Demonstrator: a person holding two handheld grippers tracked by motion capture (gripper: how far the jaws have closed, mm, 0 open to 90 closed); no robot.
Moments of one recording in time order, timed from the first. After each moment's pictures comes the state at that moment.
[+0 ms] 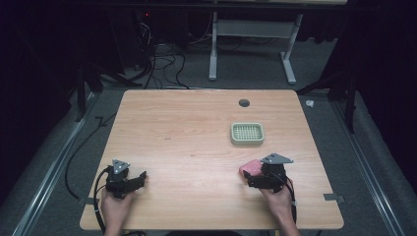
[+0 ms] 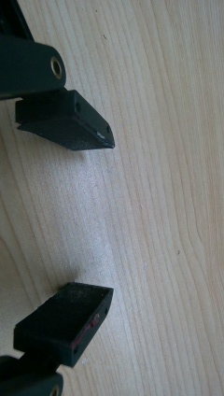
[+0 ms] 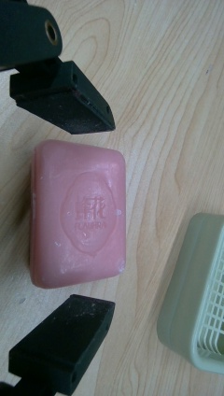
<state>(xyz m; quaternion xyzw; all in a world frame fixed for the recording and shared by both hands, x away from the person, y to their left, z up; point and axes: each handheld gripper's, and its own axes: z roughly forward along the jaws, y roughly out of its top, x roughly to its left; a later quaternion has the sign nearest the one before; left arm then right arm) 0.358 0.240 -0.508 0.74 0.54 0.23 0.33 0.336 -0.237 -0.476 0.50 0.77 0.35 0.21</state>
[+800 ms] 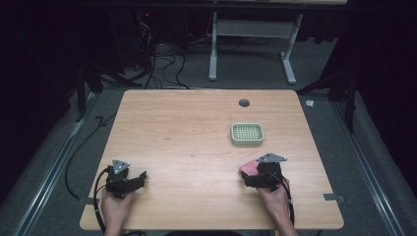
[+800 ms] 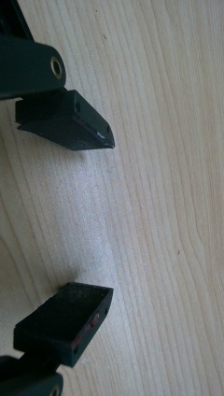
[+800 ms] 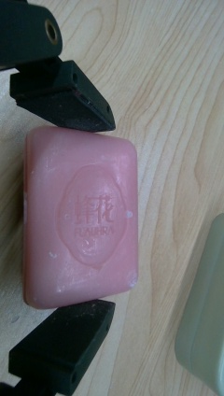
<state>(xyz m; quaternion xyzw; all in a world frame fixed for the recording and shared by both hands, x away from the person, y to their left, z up) 0.358 0.240 -0.508 0.74 0.54 0.23 0.33 0.347 -0.231 -0.490 0.51 0.77 0.32 0.20</state>
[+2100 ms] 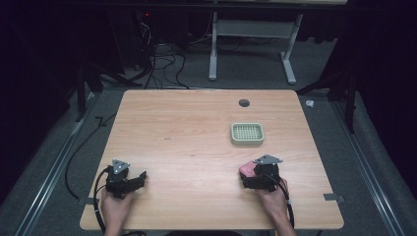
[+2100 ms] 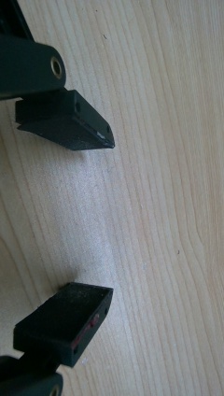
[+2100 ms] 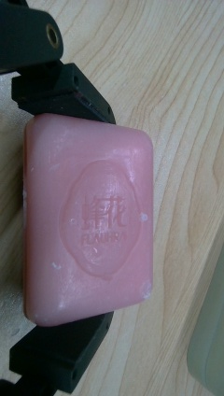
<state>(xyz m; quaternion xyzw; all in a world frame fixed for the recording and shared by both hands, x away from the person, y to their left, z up) 0.358 0.240 -0.508 0.74 0.54 0.23 0.33 0.348 -0.226 -0.501 0.50 0.78 0.30 0.21</state>
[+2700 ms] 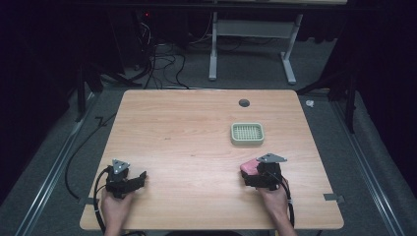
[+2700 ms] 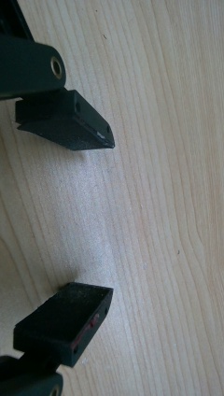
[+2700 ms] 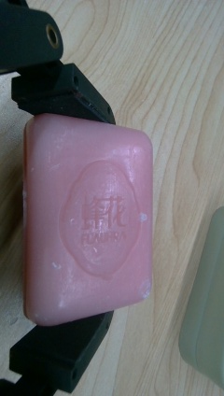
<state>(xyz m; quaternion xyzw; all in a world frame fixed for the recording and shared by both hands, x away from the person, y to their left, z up) 0.358 0.240 -0.508 0.74 0.54 0.23 0.33 0.348 -0.232 -0.494 0.52 0.76 0.33 0.20</state>
